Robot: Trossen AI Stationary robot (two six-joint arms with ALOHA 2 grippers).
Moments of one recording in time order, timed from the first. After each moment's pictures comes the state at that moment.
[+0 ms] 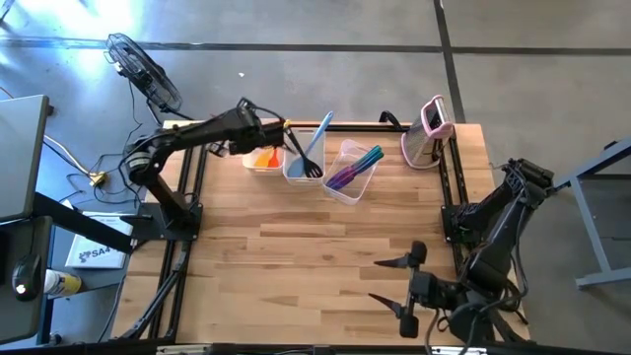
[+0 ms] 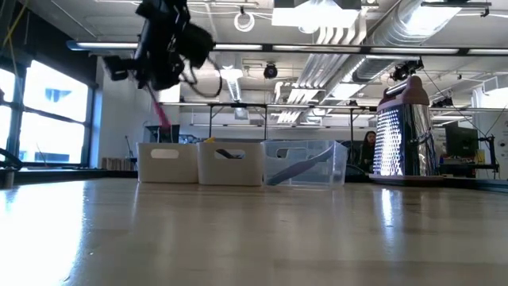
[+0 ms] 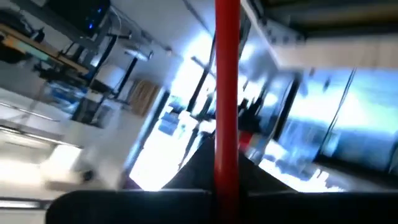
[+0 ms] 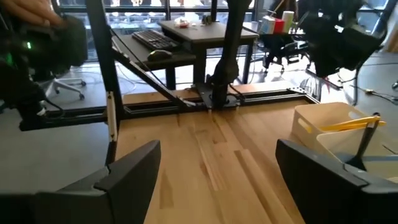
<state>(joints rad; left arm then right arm) 0.48 1.62 1.42 -1.56 -1.10 0.77 0.96 1.48 1.28 -0.29 1.14 0.49</state>
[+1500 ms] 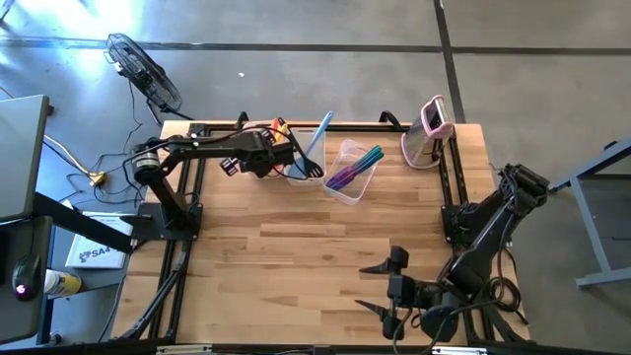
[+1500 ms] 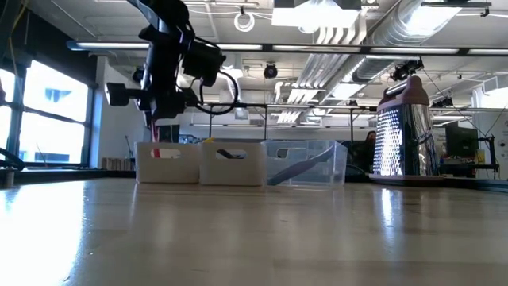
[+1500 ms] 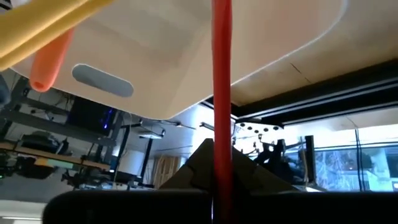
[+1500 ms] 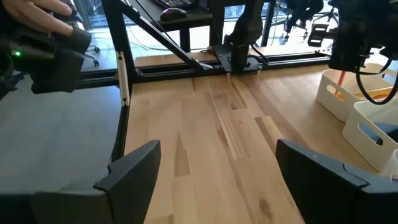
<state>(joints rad) 0.37 1.67 1.23 -1.21 -0.85 1.14 0.88 1.56 1.28 -0.33 0.94 0.58</state>
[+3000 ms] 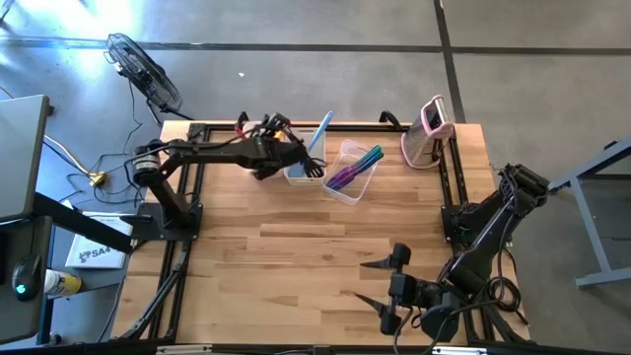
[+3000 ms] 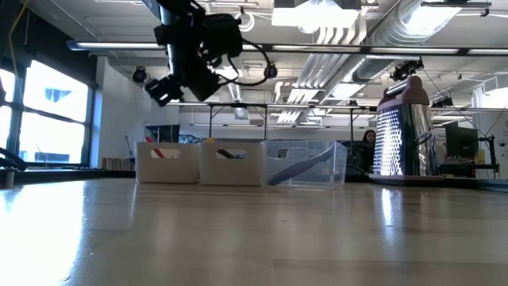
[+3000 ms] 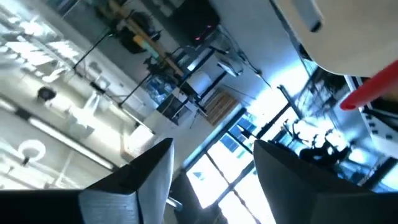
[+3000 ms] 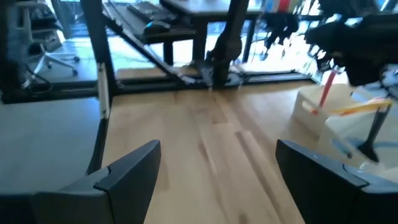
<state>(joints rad) 0.28 1.67 1.26 -0.78 -1.33 1.09 0.88 1.56 1.28 -0.32 1.03 0.53</state>
